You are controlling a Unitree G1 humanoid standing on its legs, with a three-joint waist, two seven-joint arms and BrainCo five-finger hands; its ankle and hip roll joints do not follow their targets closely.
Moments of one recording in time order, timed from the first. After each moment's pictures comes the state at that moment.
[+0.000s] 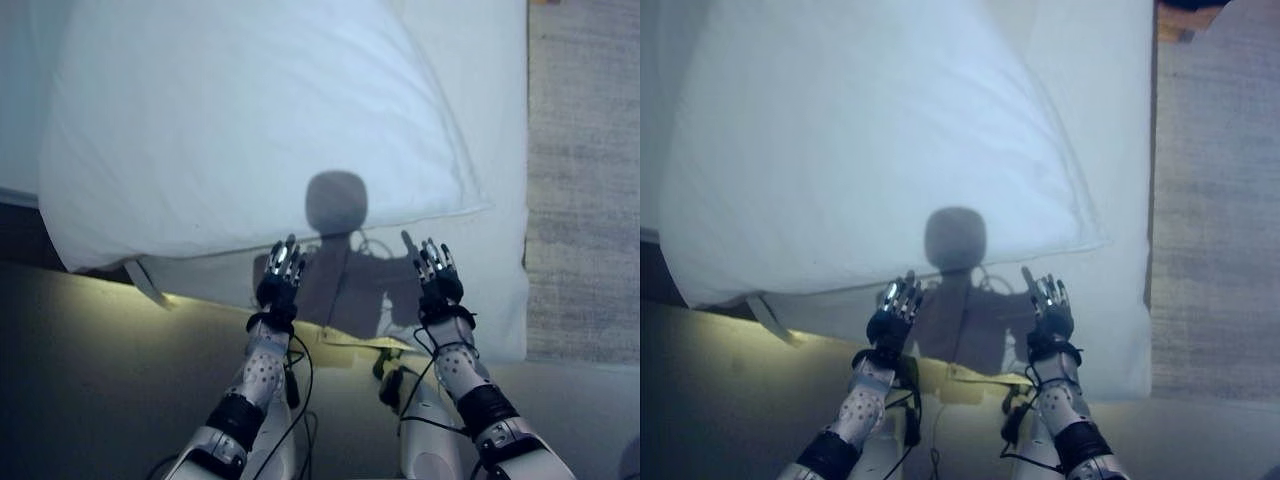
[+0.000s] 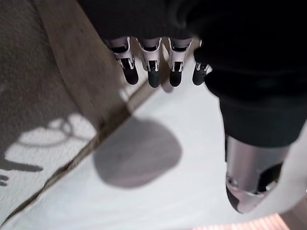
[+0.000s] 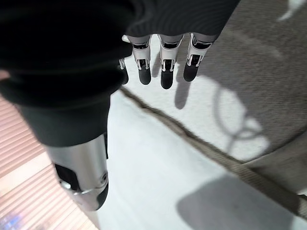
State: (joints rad) left arm -0.37 0.11 -0.31 0.45 -1.26 -0.32 0.10; right arm -0.40 -0.13 0.17 0.52 1.10 -0.35 -0.19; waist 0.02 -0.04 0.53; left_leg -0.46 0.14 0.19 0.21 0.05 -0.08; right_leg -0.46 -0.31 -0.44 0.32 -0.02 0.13
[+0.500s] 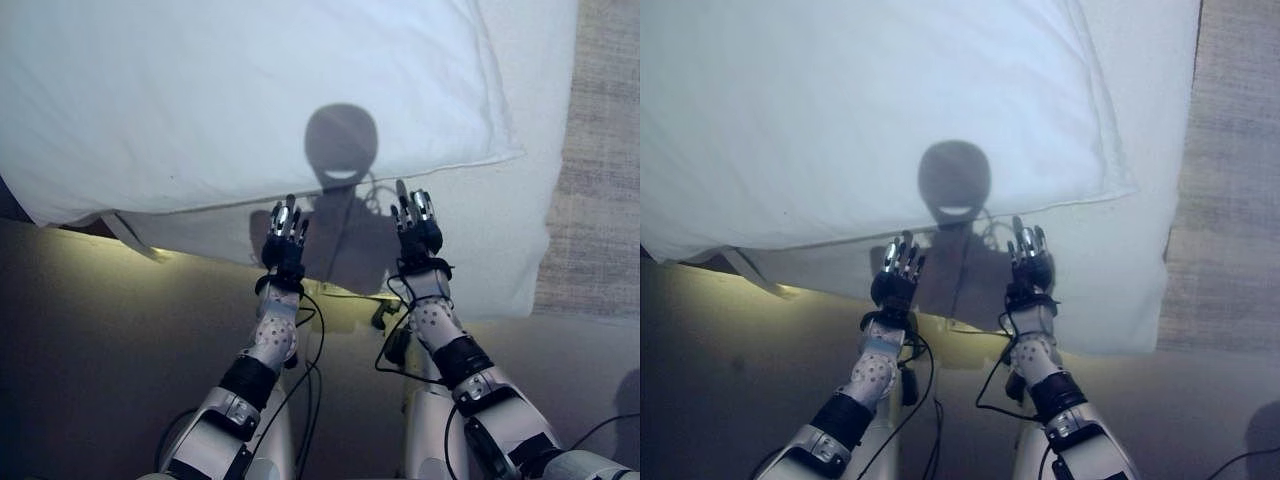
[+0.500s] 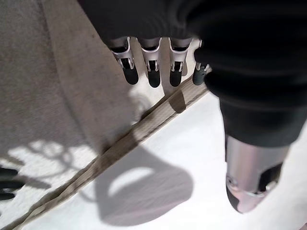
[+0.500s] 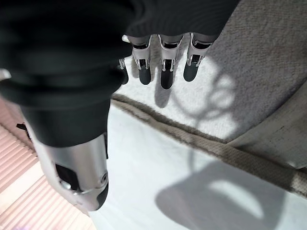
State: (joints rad) left arm -0.49 0.09 -0.33 0.40 -1.28 -0.38 0.16; right arm -0.60 -0.11 0.23 0.51 1.29 -0.39 -0.12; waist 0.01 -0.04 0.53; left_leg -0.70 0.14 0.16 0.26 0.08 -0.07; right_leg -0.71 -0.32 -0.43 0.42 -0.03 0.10
